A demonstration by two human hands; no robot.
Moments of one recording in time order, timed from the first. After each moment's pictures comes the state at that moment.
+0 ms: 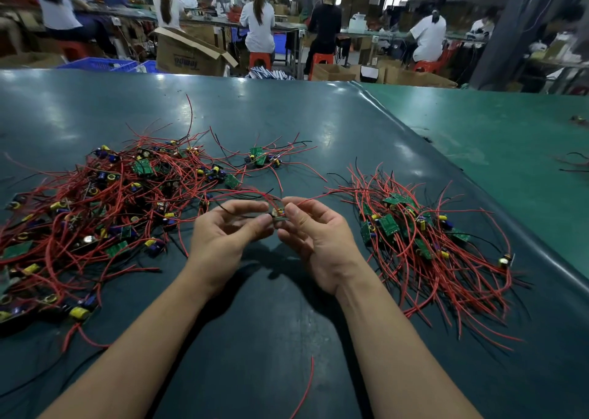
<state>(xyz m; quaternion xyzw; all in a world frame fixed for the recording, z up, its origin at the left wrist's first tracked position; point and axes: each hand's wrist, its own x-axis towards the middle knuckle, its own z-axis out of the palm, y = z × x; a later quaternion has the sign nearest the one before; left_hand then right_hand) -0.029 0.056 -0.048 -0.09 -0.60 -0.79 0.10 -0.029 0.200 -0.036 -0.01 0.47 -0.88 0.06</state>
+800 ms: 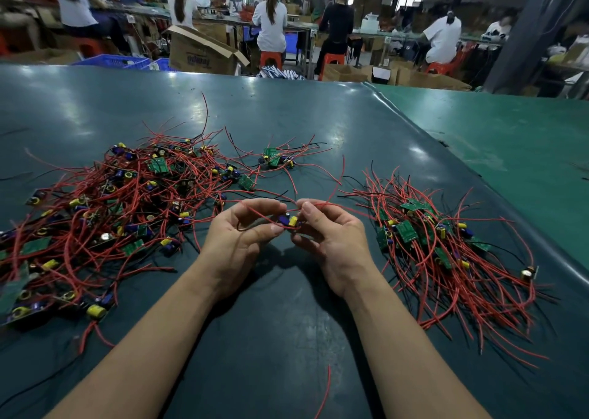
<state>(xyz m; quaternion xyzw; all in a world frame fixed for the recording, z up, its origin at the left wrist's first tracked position) -0.035 0.045 -0.044 -0.06 -0.51 -0.86 -0.01 -0.033 0.192 -0.033 0.02 0.54 -0.84 0.00</state>
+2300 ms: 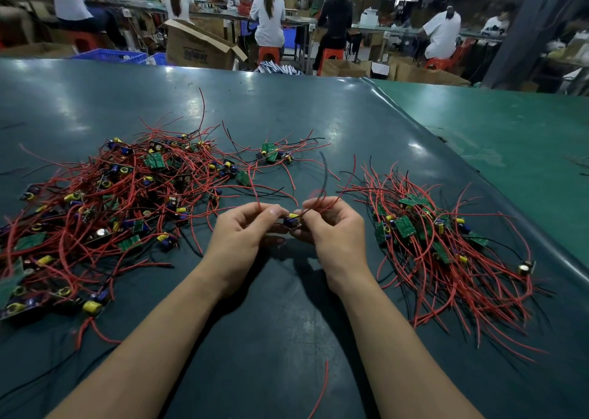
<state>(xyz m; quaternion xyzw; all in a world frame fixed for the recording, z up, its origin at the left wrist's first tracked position) -0.031 0.056 -0.047 -0.04 -0.63 -0.77 0.02 -0.036 0.187 -0.044 0.05 0.65 -0.75 -0.12</state>
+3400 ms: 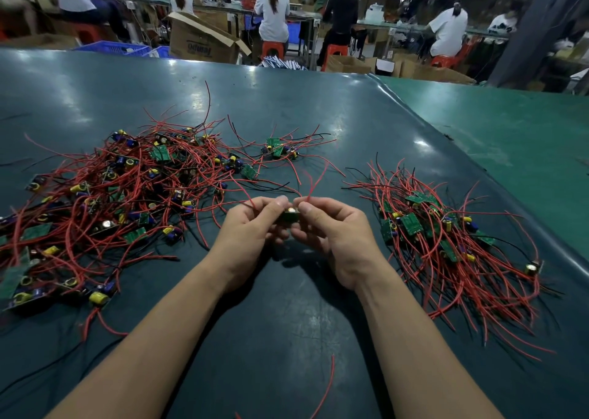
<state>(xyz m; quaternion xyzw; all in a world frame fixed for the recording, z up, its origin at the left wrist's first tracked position) -0.035 0.057 -0.048 -0.01 -0.58 -0.81 -0.03 -0.029 0.195 -0.033 0.01 0.54 -0.84 0.05</state>
